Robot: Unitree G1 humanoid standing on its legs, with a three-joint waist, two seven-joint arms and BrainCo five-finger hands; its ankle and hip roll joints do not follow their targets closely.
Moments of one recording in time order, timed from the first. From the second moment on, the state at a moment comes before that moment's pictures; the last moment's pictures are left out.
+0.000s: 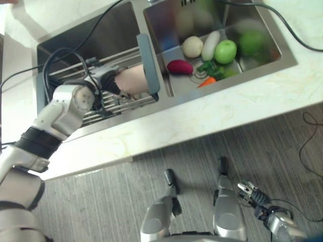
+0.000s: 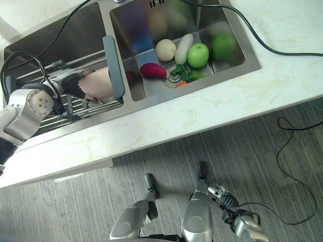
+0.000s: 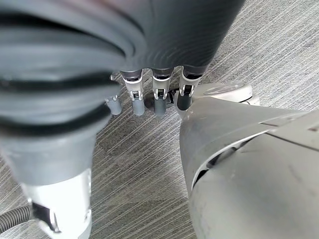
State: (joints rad) left arm -0.85 1.05 -0.55 0.20 0.30 0.18 -0.25; right arm 0.04 -0.45 0.11 0.80 0.69 -0.01 0.29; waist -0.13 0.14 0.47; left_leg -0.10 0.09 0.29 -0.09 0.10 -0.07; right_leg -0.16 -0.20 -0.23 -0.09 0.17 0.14
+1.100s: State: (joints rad) left arm -0.17 0.98 0.02 0.05 0.24 -0.02 0.38; right arm 0.19 -0.27 0.06 0.94 0.65 0.03 0.21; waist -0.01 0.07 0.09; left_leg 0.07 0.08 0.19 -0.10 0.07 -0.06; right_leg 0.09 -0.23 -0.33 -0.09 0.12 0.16
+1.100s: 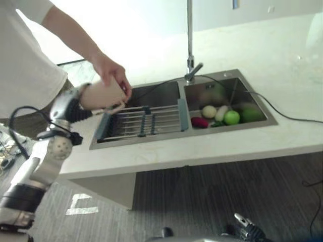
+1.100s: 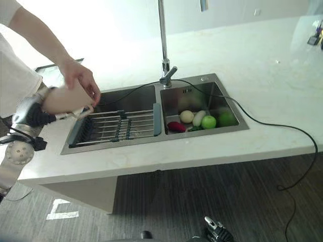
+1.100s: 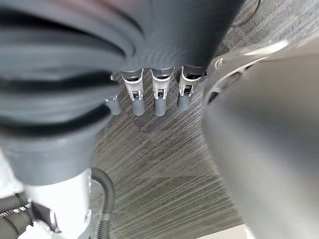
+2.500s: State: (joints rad) left arm 0.06 0.45 0.16 -0.07 -0.26 -0.32 0.30; right arm 0.19 -0.25 0.06 0.95 0.57 0.09 0.21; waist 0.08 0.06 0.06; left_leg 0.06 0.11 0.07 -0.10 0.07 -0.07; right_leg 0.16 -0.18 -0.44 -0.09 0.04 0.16
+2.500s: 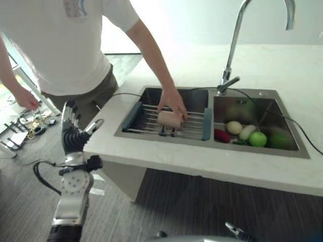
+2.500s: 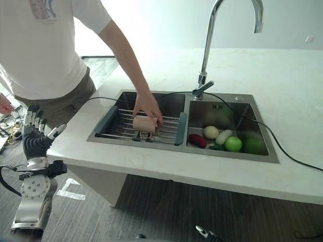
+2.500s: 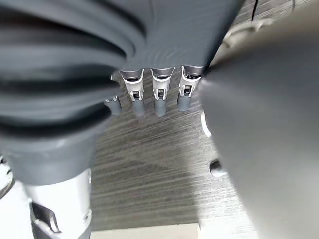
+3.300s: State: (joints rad) left arm -0.25 1.01 -0.05 0.03 -0.14 -0.13 -0.16; right arm 0.21 -0.33 0.02 1.00 0.61 0.05 0.26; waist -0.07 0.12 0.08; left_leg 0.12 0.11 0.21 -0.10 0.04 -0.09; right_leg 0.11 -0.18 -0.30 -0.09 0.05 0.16
